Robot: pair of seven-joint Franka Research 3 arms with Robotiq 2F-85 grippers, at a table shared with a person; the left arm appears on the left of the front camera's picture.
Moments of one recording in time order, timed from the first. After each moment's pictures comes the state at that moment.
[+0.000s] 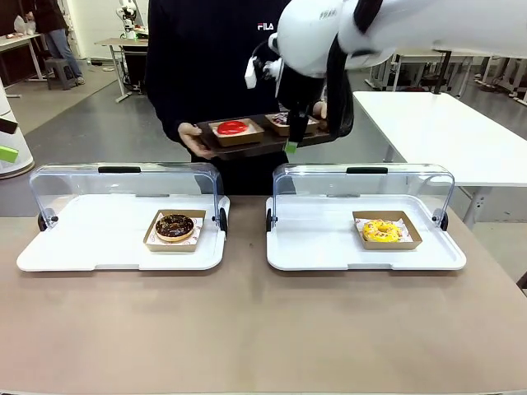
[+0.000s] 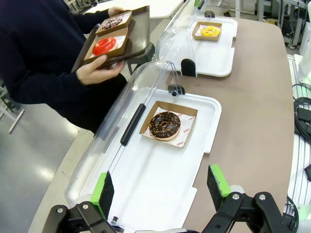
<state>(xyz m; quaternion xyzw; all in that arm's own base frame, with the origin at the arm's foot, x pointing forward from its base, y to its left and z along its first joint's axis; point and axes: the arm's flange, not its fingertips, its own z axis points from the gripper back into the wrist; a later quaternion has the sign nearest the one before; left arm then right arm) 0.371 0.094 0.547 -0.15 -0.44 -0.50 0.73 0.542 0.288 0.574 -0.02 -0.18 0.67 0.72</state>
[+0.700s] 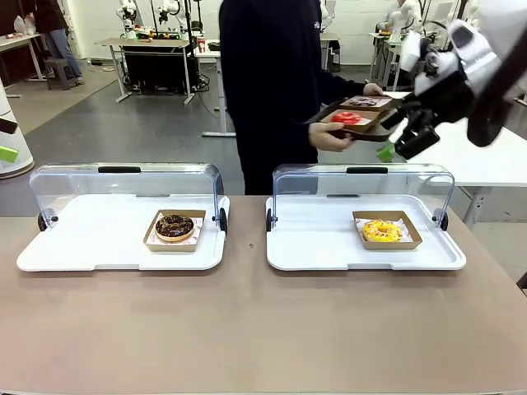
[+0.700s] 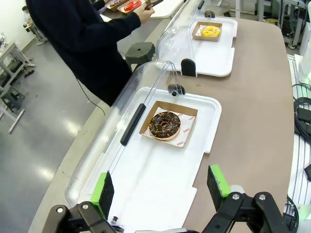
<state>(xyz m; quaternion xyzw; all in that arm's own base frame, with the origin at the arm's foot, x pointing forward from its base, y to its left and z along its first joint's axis) 0.371 0.094 0.547 -0.15 -0.44 -0.50 0.73 0.411 0.064 0.546 0.11 -0.38 0.58 0.71</state>
